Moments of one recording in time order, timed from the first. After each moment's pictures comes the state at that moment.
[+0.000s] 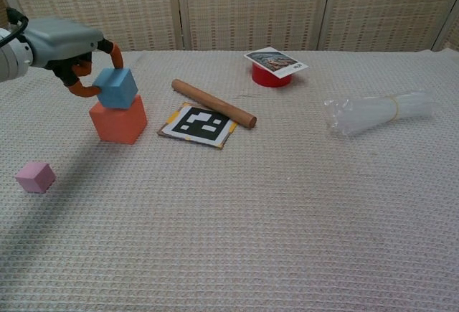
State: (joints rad) left arm -0.85 -1.36 -0.17 -1.50 0.92 0.96 0.65; right arm 0.07 -0.93 -0.03 -1.71 -1.52 1.38 -0.04
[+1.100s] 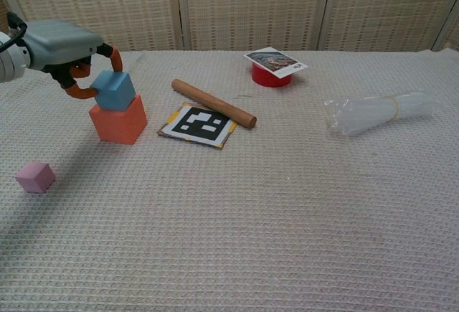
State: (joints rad) left arm -0.85 -1.36 -0.13 -1.40 1.04 0.92 0.56; right arm 0.06 -0.93 -0.03 -1.72 -1.51 1.37 -0.06
